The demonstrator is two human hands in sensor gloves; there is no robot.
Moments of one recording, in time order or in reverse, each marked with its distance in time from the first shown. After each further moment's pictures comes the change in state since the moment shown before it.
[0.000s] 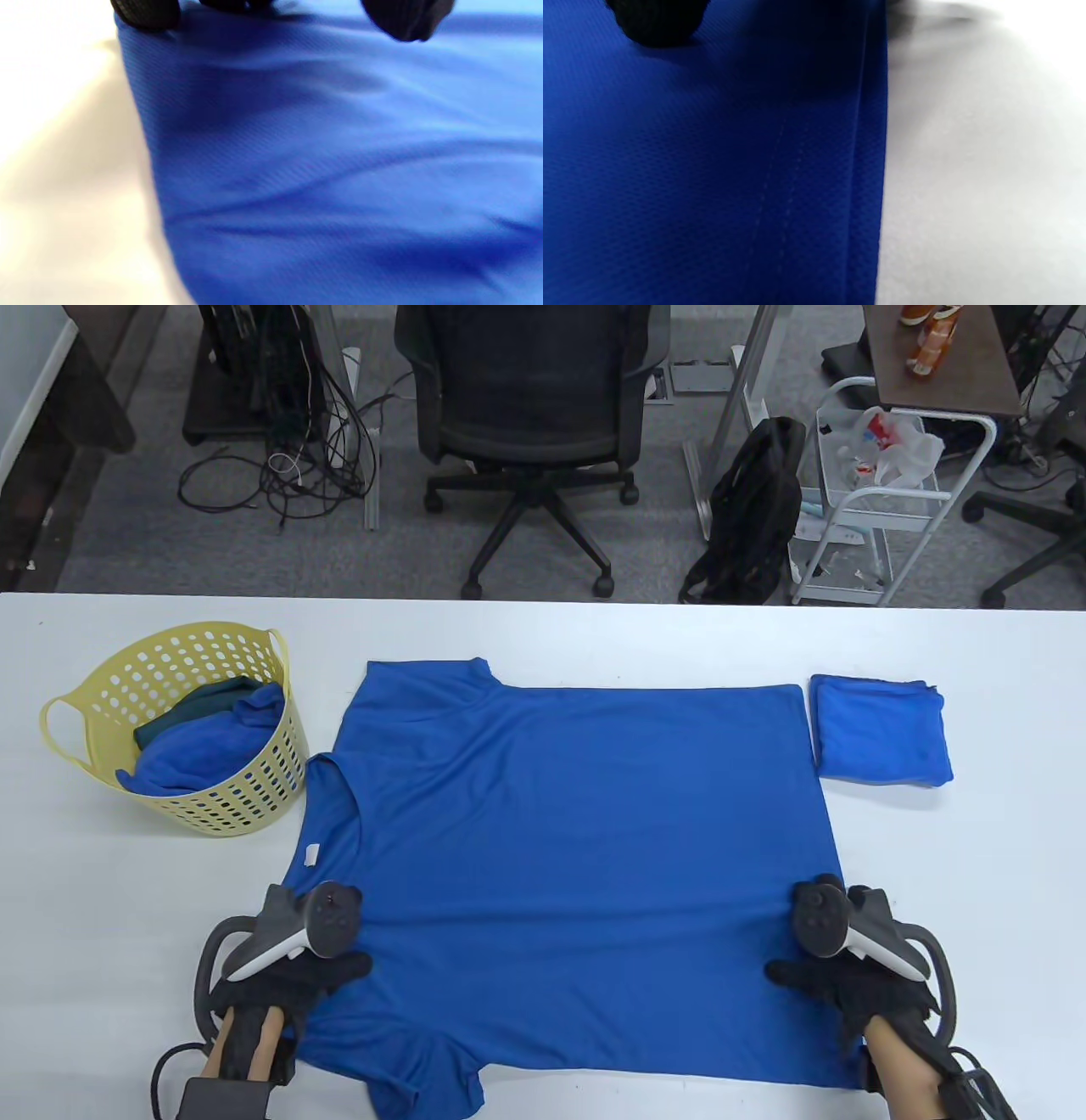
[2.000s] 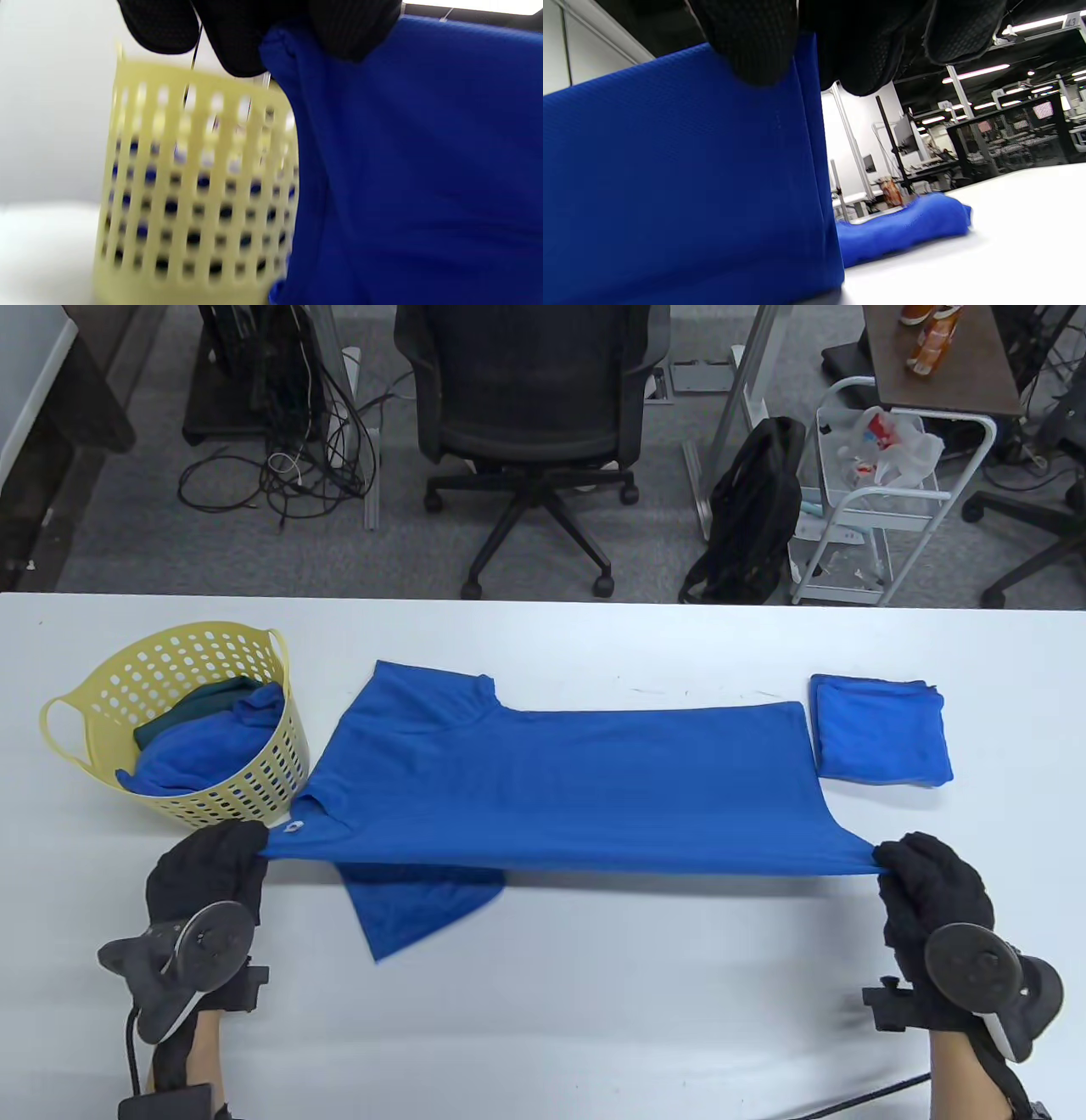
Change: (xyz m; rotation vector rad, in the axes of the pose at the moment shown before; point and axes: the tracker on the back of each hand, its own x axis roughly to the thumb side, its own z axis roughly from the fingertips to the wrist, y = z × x) left_hand -0.041 0.058 0.080 1.090 0.184 0.020; right_hand -0.052 -0.059 0.084 -1.065 -0.026 -0.385
